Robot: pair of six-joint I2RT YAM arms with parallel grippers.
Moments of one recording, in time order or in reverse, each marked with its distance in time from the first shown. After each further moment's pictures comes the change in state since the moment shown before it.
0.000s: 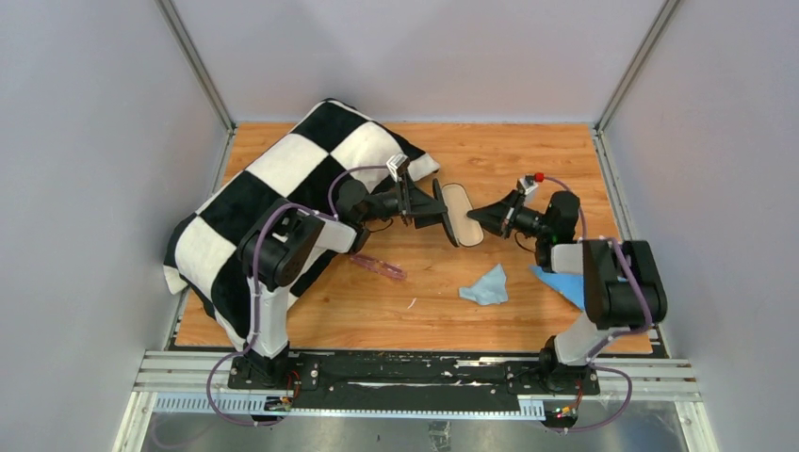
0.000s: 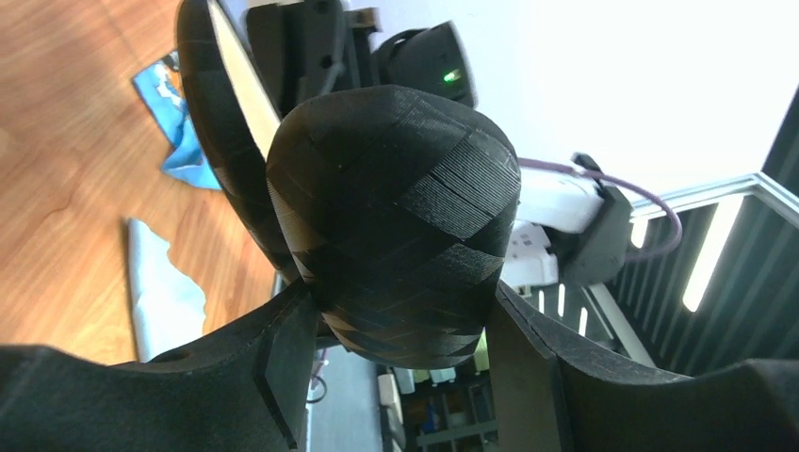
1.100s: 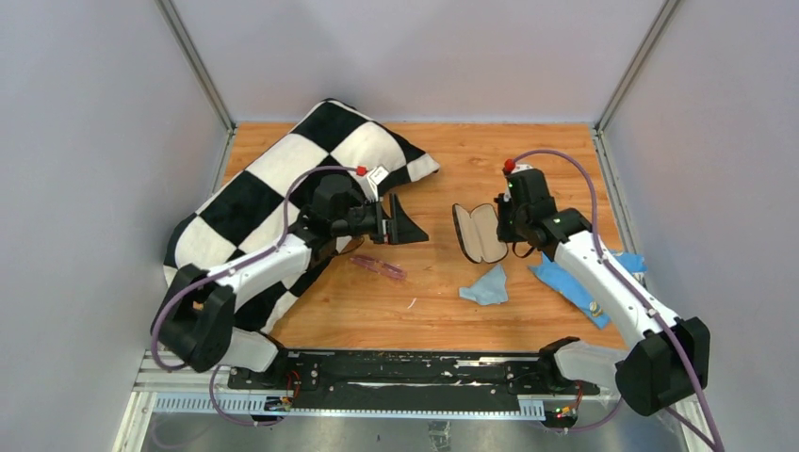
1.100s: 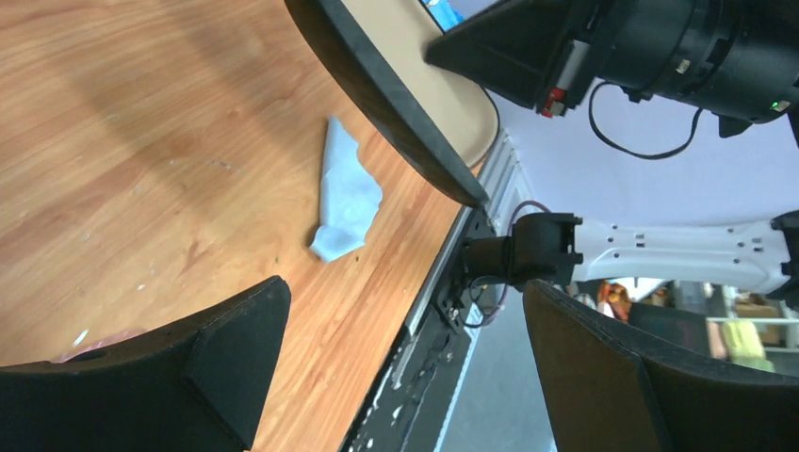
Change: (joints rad) left arm -0.002 -0.609 -0.152 -1.087 -0.166 0.812; right arm 0.355 -0.507 0.472 -1.802 1.187 -1.212
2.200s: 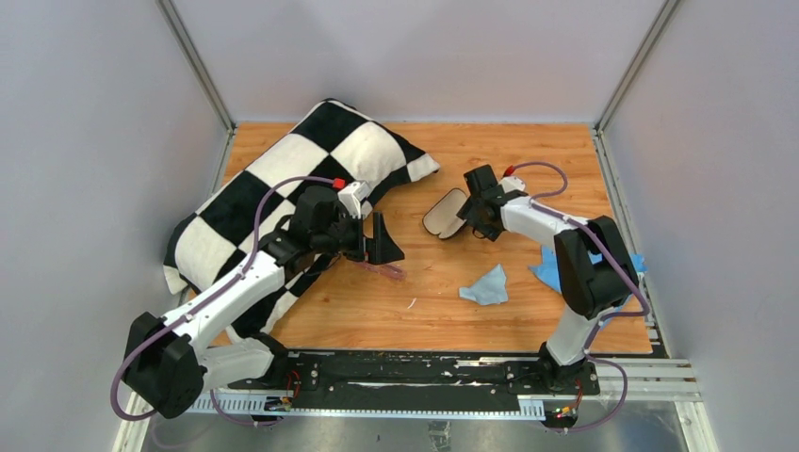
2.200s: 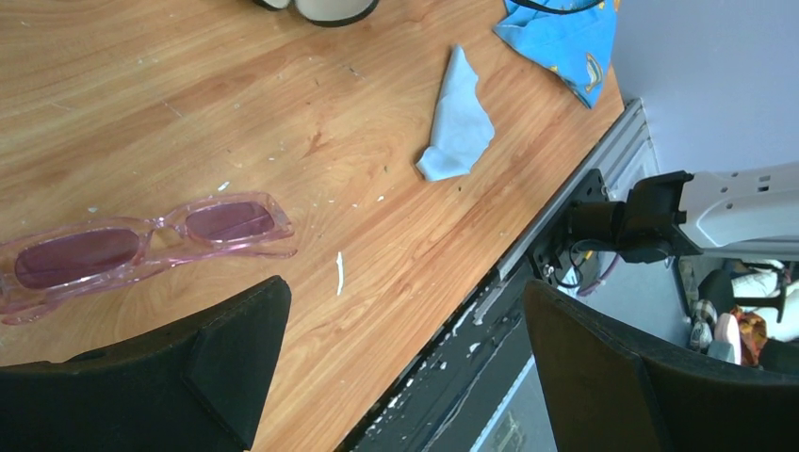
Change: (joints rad) left arm 0.000 -0.287 -0.006 -0.532 -0.232 0.255; right arm 0.052 0.573 0.127 0.249 0.230 0.742
